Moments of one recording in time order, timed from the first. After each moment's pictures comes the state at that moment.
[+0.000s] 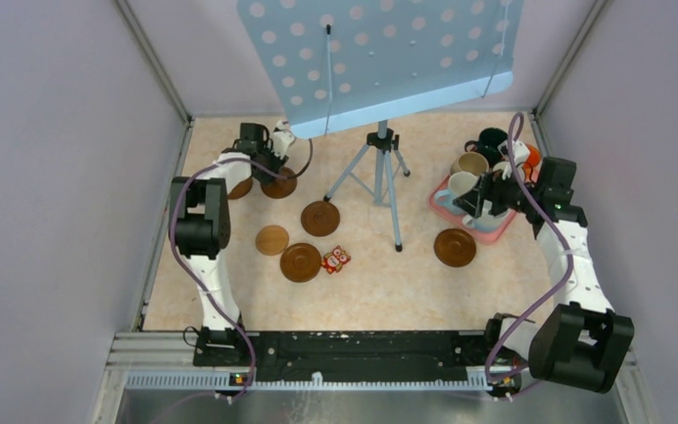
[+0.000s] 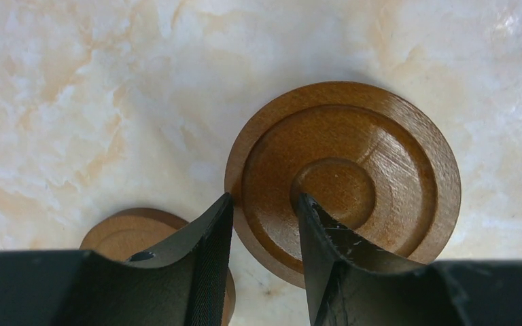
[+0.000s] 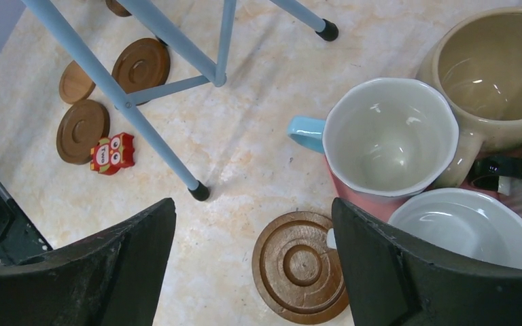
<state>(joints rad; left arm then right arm) -0.07 2.06 1.47 -0.32 0.11 0.55 -0.22 1.14 0.87 -0.41 -0.87 -0.15</state>
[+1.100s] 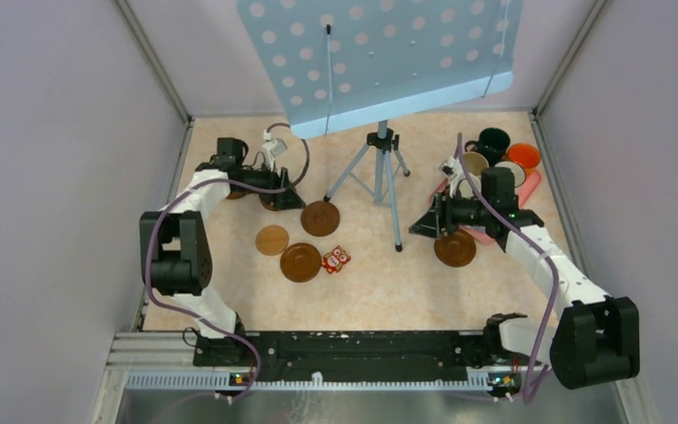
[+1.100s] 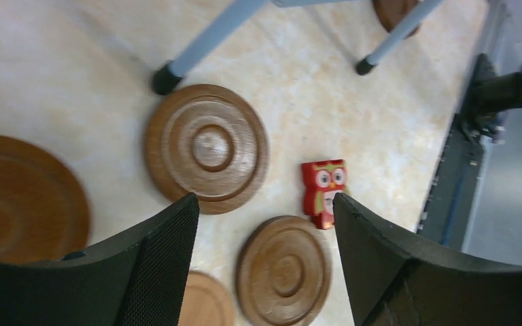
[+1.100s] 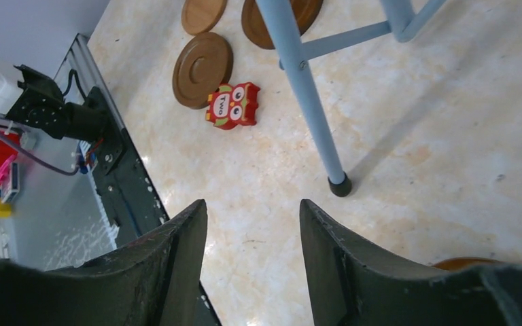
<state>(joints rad) 0.01 1.71 1.23 -0.56 1.00 0.38 0.15 1.15 0.77 -0.31 -0.89 0.05</state>
